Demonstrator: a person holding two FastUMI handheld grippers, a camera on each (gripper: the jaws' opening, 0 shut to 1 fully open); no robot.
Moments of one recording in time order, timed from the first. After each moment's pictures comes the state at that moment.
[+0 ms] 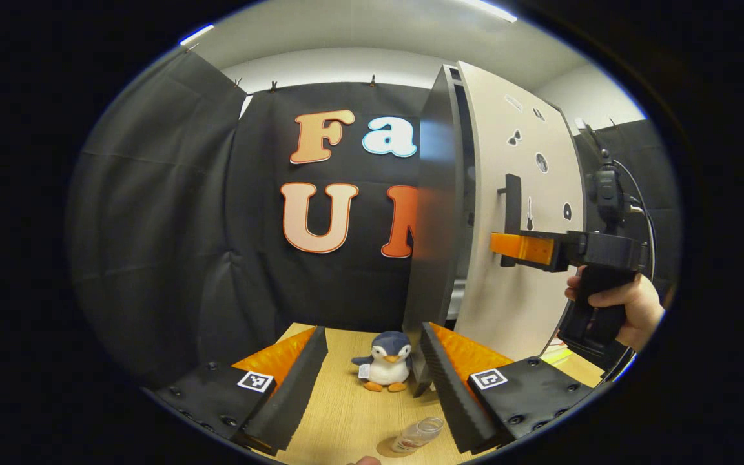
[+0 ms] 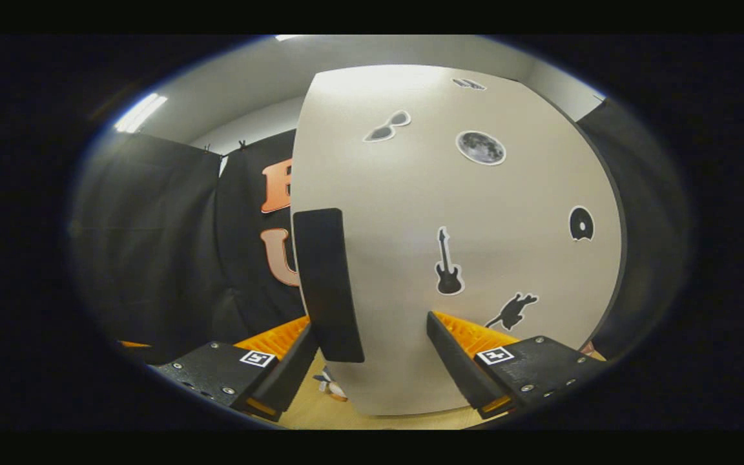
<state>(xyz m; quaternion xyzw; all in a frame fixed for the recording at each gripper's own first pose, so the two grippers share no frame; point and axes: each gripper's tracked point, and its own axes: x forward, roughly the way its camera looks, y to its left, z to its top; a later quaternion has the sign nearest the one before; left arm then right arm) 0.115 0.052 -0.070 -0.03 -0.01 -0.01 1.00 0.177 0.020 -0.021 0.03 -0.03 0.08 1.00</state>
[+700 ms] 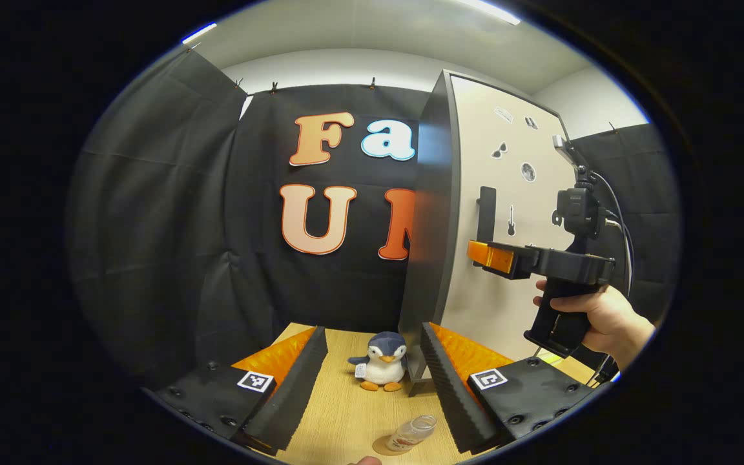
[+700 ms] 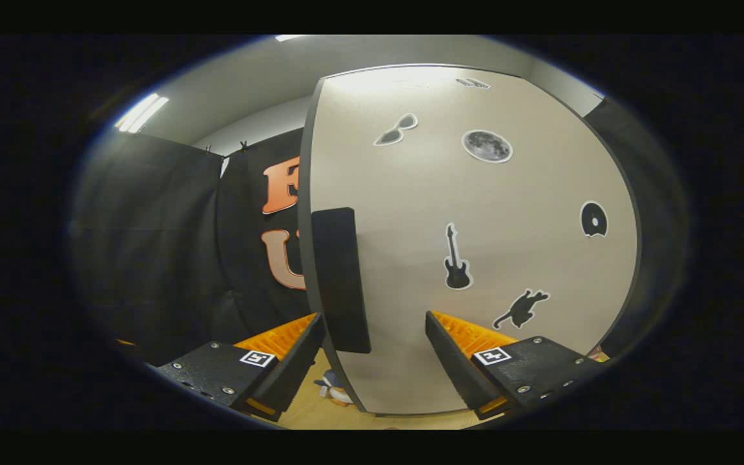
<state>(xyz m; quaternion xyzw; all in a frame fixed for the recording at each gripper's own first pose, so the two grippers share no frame) 0.095 0.040 -0.059 -0.04 -0.01 -0.01 1.00 0.165 0.027 -0.021 0.03 -0.04 0.09 0.99</state>
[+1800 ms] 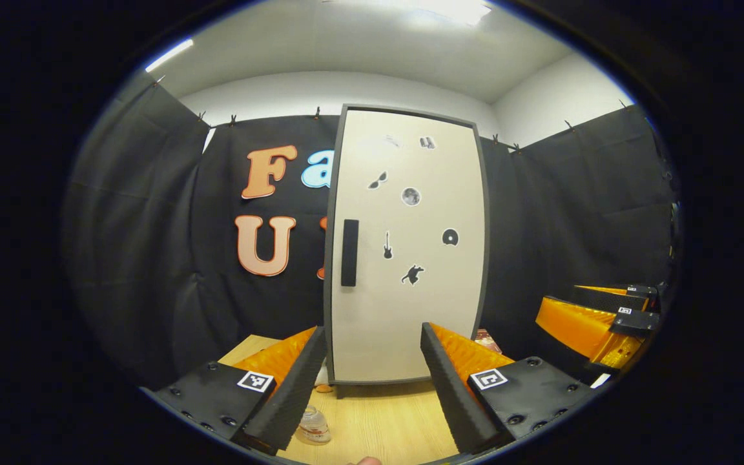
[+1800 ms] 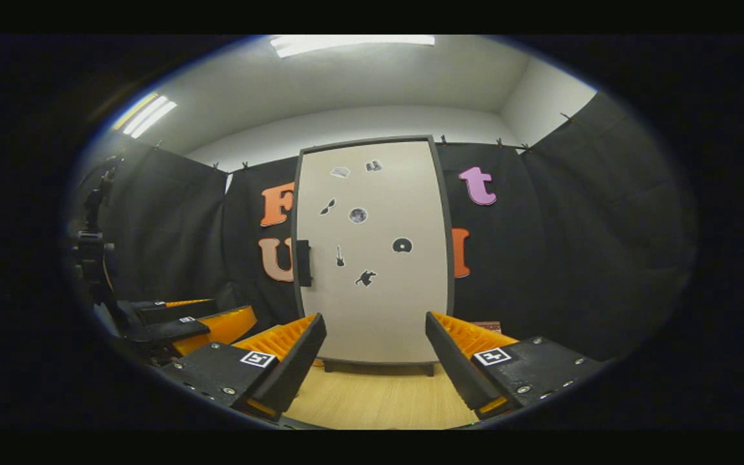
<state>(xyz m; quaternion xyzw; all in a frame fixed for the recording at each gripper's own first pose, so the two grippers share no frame) -0.008 -0.176 -0.011 -0.01 -0.07 -0.05 1.00 -0.153 -0.159 -0.030 0.01 -0.05 0.04 1.00</state>
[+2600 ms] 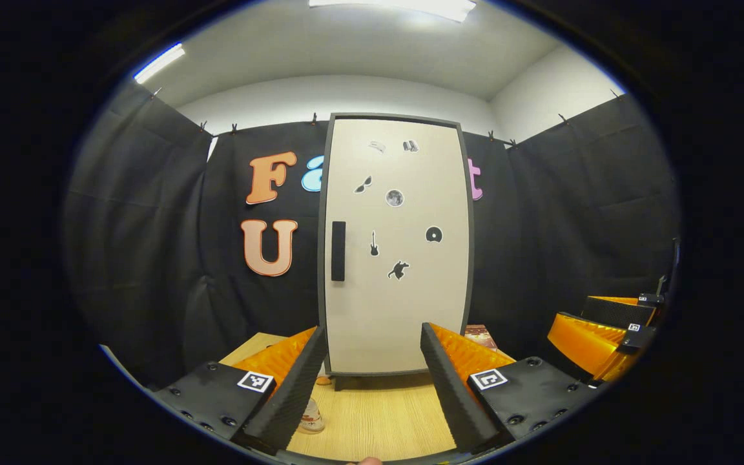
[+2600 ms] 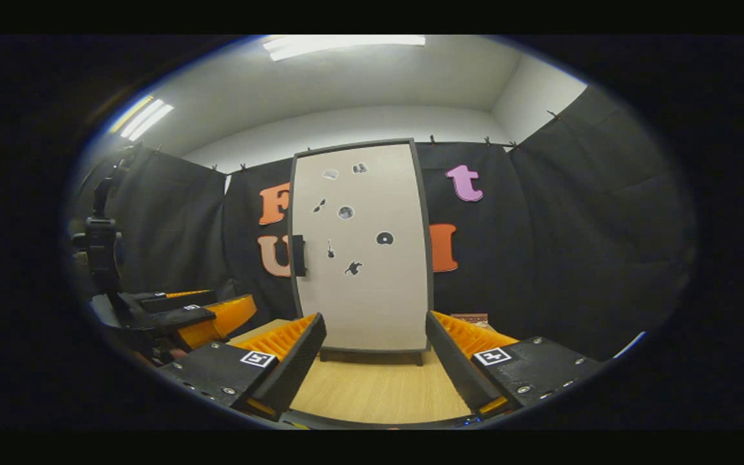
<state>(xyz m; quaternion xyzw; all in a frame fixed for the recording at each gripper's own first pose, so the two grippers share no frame) -0.051 -0.201 -0.019 0.00 -0.07 -0.03 1.00 -0.204 -0.192 -0.047 0.02 -0.05 0.03 1.00</state>
